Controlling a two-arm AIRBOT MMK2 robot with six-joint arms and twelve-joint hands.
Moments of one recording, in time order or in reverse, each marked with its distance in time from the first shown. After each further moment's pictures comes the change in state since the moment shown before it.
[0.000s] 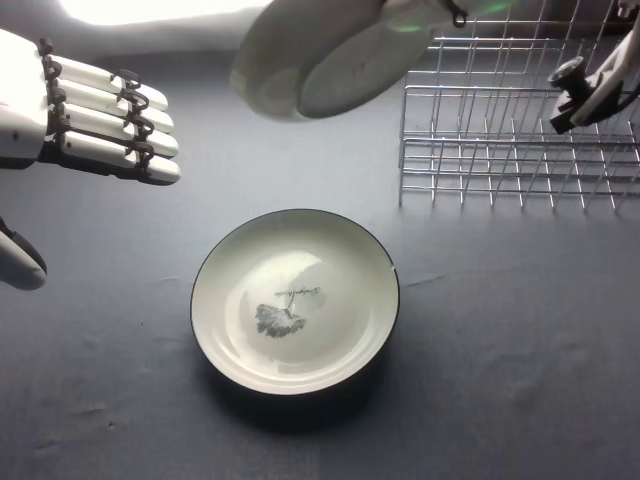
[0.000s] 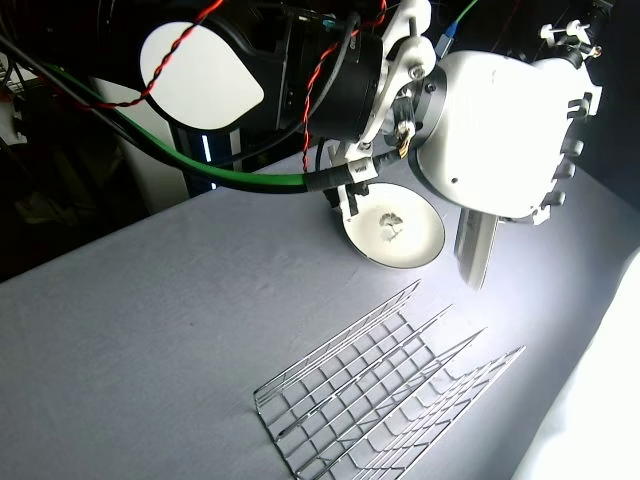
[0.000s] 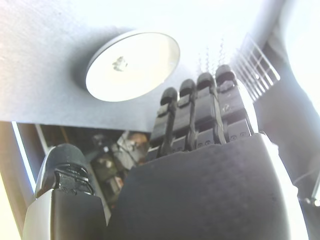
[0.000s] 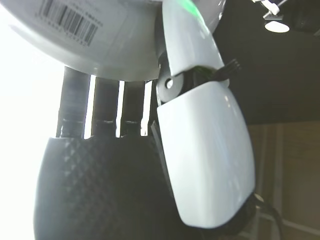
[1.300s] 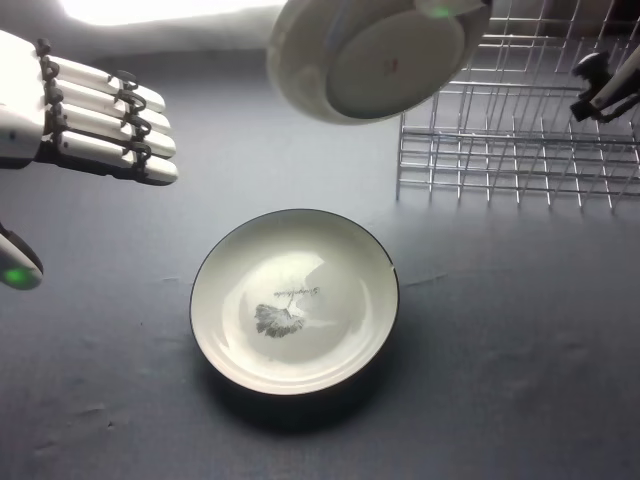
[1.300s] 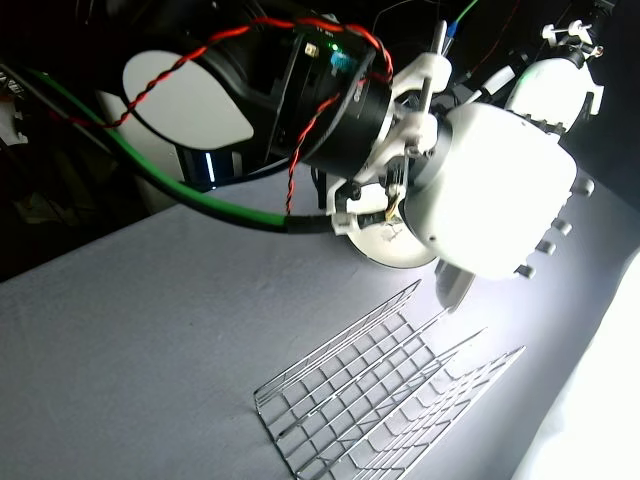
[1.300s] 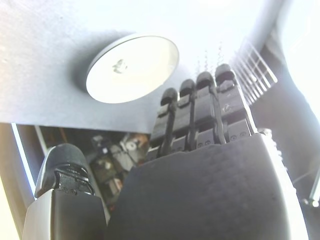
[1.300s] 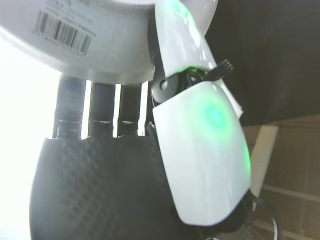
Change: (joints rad) left arm 0.009 -0.004 0.015 0.002 -0.008 0.000; right arm 0.029 -0.003 0.075 0.219 -0.158 0.004
